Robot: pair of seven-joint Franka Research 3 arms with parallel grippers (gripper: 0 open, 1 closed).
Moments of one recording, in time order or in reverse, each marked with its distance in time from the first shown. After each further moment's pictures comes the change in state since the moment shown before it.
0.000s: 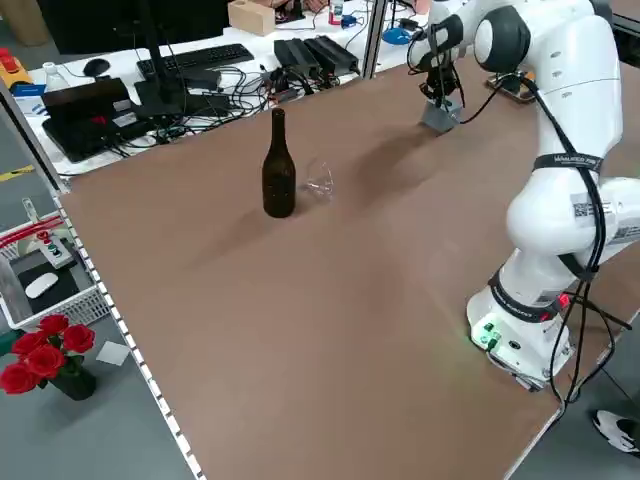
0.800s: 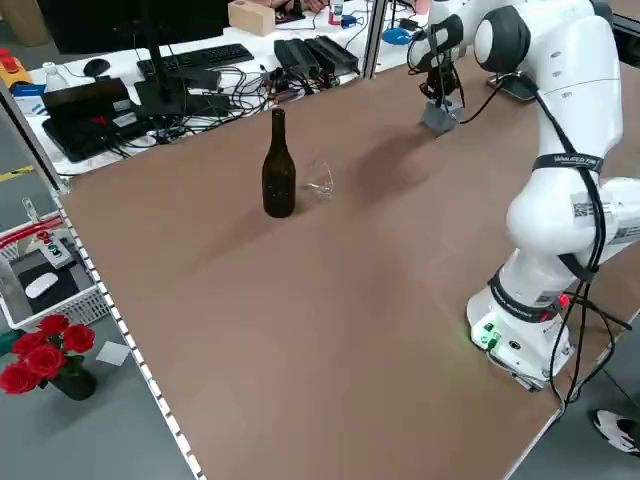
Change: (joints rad) left arm 0.000 0.000 0.001 0.000 0.000 0.000 0.000; right arm 0.075 -0.026 0.092 0.282 0.158 -0.234 -0.029
